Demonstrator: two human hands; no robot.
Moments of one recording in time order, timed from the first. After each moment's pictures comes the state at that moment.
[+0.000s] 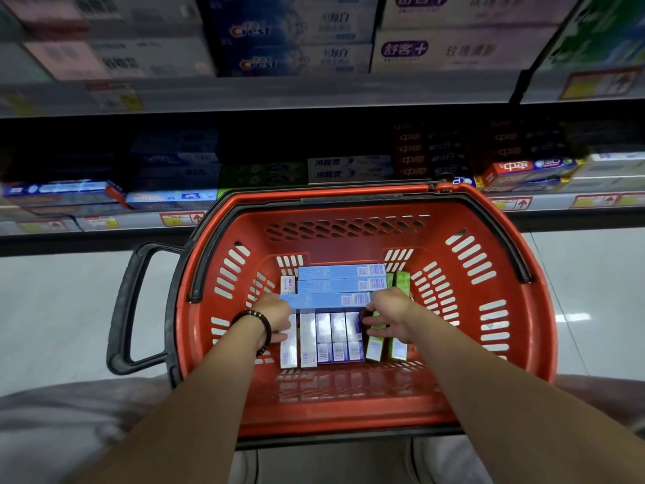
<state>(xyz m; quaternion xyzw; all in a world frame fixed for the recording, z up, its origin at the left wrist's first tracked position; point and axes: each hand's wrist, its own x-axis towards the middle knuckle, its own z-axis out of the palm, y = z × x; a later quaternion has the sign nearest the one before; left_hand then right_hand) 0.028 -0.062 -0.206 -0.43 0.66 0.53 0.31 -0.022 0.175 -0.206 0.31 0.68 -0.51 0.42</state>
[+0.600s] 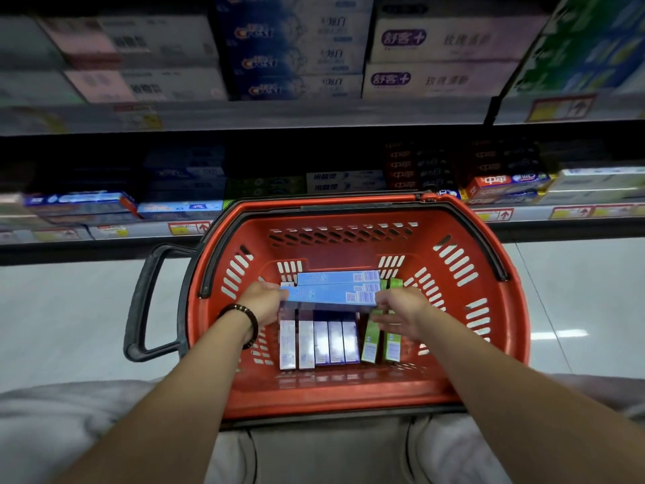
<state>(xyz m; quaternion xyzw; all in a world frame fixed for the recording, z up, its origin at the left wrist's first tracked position) 0.032 -0.071 -0.159 -0.39 0.69 0.57 0.22 -0.017 0.202 -0.173 0.33 0.68 -0.55 0.35</state>
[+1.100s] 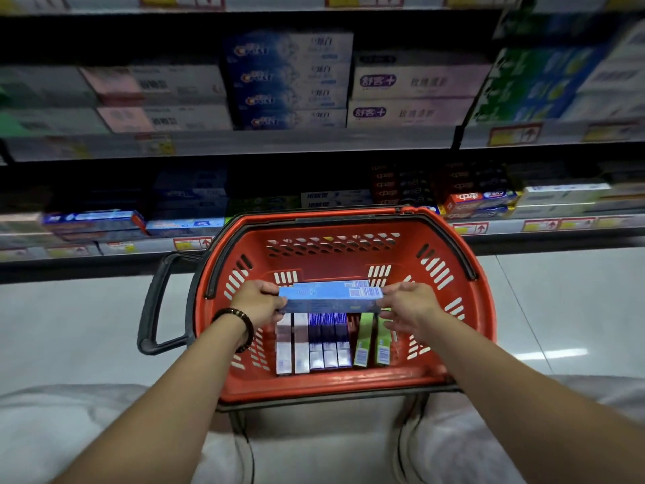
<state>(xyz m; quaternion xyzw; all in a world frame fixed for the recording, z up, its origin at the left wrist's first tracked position) 0.055 -0.059 -0.096 -0.34 0.73 0.57 0.16 0.011 0.218 -0.098 0.29 0.73 -0.57 0.26</state>
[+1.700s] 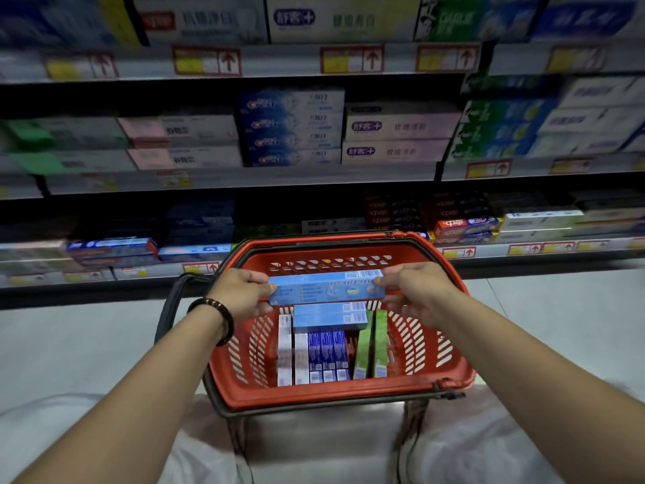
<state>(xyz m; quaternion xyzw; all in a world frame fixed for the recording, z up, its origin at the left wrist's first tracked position) 0.063 -0.070 0.003 -0.30 0.73 0.60 0.12 0.014 0.216 0.021 0.22 0.73 -0.61 0.22</state>
